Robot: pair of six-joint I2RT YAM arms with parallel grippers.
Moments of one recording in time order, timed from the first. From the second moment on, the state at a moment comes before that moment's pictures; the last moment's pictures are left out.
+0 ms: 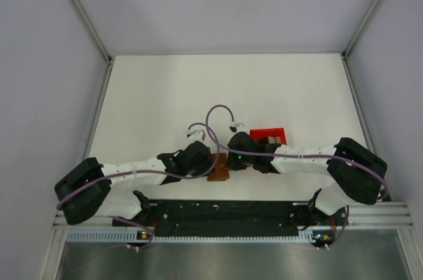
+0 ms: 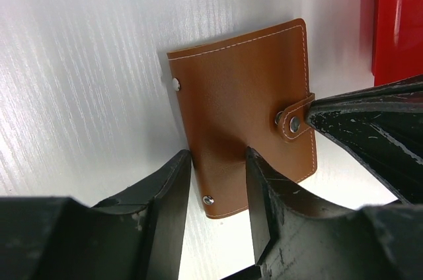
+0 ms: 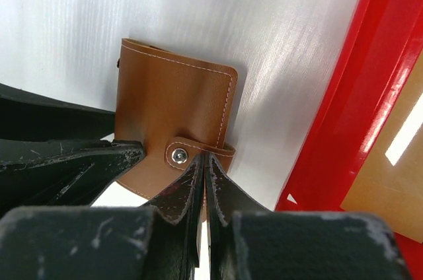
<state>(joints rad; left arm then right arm) -0.96 1.28 0.50 -0.11 -0.17 -0.89 1.01 1.50 0.69 -0.04 0.10 0.78</state>
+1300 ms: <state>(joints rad) -0.96 1.29 0.50 -0.12 -0.17 -0.87 1.01 1.55 0.74 -0.03 0.06 0.79</state>
